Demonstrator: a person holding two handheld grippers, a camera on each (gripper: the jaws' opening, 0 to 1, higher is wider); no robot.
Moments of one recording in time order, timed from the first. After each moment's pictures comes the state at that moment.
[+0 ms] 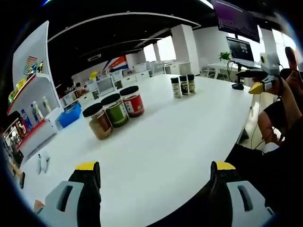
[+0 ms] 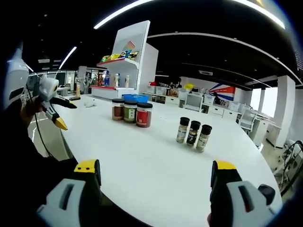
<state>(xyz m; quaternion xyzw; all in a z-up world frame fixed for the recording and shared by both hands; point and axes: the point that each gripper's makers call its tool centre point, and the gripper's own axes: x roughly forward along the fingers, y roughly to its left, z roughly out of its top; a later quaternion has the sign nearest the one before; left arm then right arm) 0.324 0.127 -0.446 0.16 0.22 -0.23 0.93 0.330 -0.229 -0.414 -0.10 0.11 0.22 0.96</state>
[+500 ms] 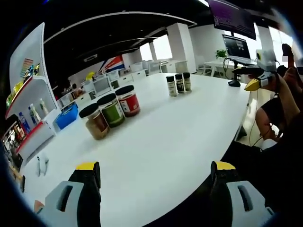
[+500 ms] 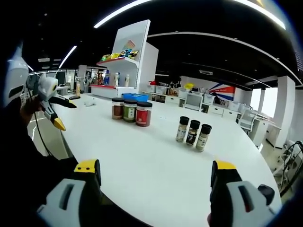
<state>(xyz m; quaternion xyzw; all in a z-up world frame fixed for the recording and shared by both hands) 0.321 0.124 -0.448 0.17 0.23 -0.24 0.93 0.330 -0.229 -0.415 -0.10 0.11 0.22 0.96</state>
